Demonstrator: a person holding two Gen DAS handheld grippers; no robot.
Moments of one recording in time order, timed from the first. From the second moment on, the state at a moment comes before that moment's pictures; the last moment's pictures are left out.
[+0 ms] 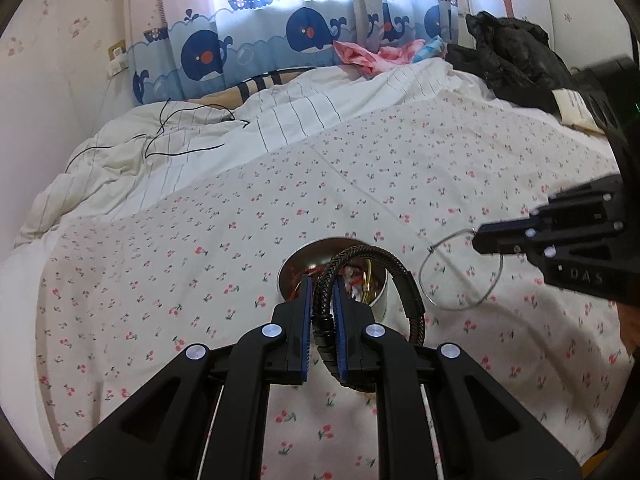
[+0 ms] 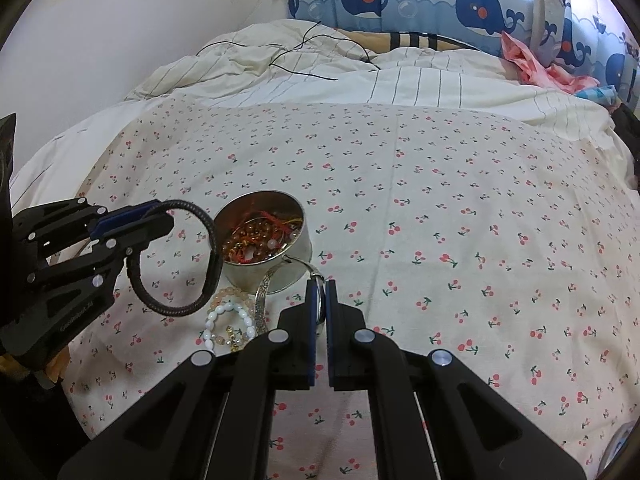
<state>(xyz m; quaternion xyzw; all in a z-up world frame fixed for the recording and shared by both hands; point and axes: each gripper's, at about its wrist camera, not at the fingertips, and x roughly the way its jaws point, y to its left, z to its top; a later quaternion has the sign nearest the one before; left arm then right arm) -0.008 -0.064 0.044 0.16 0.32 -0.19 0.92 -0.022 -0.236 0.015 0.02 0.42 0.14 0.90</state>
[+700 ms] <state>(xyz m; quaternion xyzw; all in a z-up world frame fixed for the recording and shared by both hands) 0.076 -0.039 0.009 -0.02 0.41 -0.17 0.90 -0.015 -0.260 0.018 0.05 0.41 0.12 0.90</state>
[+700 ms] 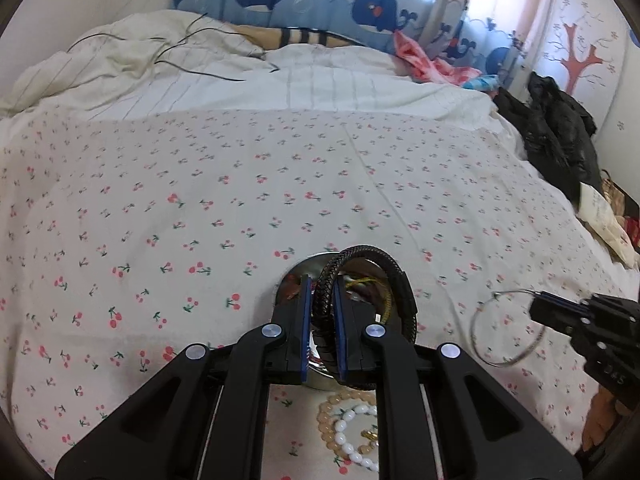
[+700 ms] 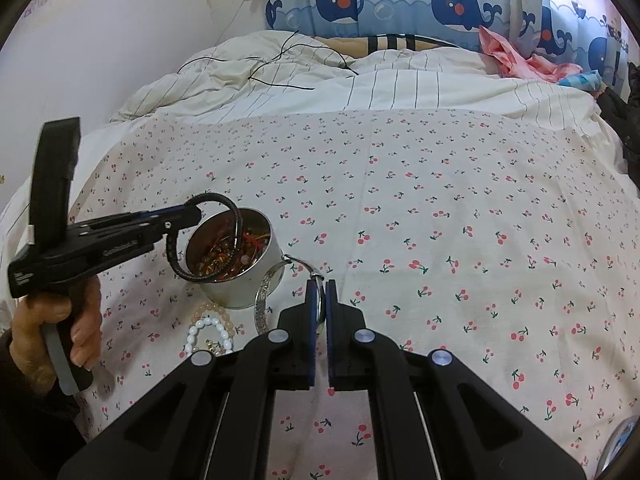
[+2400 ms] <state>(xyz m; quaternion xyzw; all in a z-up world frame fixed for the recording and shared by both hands) 0.059 -0.017 0.039 0.05 0.36 -0.10 0.93 0.048 -0.166 0.007 0.09 0.41 0.16 0.89</state>
